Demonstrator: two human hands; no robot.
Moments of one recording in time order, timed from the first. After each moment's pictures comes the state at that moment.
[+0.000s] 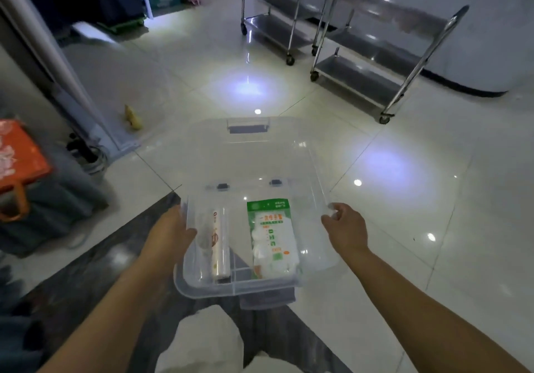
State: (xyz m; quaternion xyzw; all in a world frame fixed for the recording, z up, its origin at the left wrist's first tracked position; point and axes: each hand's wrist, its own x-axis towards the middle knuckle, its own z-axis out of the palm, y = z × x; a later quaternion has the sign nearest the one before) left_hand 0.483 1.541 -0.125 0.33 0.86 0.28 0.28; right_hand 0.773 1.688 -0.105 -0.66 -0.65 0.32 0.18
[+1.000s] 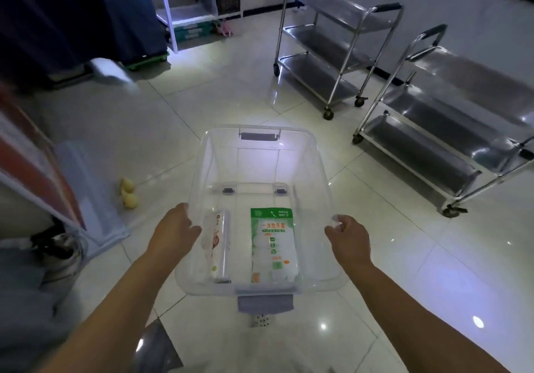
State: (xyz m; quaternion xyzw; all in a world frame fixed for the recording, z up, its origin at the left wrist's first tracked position) left_hand 0.084 2.188 -0.140 0.32 0.88 0.27 0.21; right_hand 0.372 2.348 -0.122 -0.63 -0.67 0.33 0.19
